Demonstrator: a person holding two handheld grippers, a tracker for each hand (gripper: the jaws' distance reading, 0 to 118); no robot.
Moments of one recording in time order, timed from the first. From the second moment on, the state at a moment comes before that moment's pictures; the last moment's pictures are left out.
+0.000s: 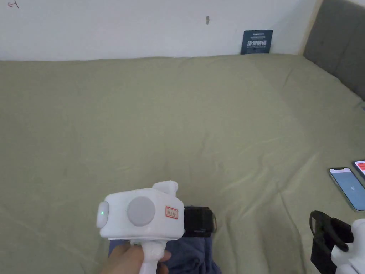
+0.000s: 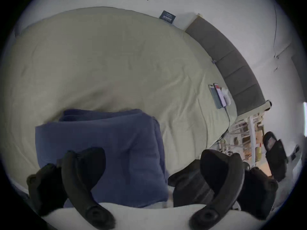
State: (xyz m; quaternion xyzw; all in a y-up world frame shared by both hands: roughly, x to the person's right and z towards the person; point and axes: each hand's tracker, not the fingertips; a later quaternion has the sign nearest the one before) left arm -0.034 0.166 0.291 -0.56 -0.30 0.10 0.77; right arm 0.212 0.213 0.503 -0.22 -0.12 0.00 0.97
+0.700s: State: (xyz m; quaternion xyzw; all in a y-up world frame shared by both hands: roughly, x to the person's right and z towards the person) left arm -0.077 0.060 0.309 -0.61 -0.35 0.28 0.65; right arm 0.201 0.195 0.490 -0.26 -0.09 -0.02 0.96
